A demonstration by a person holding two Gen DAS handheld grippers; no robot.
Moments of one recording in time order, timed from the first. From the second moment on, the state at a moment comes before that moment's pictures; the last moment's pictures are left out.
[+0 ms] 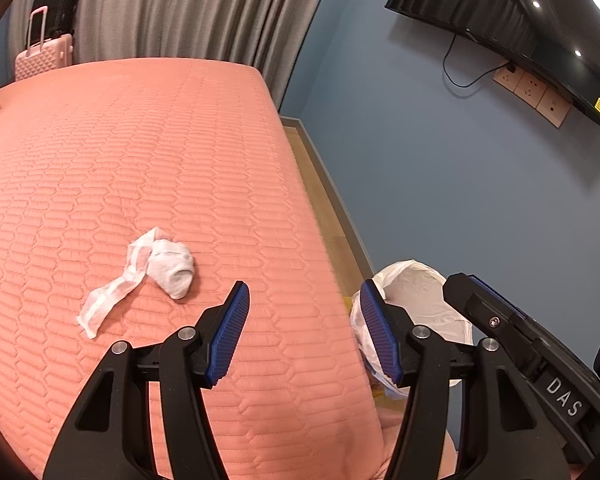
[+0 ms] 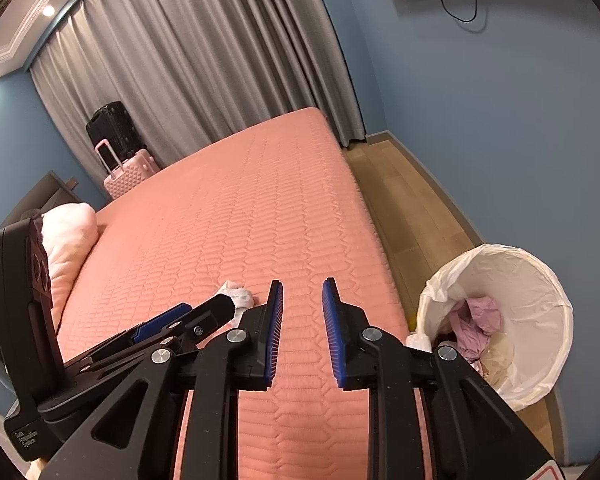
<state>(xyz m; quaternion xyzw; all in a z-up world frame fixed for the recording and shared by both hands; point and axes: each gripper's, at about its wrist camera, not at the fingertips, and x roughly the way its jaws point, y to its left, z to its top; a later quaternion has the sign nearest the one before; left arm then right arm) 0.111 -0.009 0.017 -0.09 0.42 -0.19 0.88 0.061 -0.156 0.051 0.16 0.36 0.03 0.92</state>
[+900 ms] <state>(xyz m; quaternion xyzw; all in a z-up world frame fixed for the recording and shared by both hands) 0.116 0.114 -0.035 -0.12 0.45 -0.09 0.88 0.094 -0.052 0.010 0.12 0.42 0.09 0.90</state>
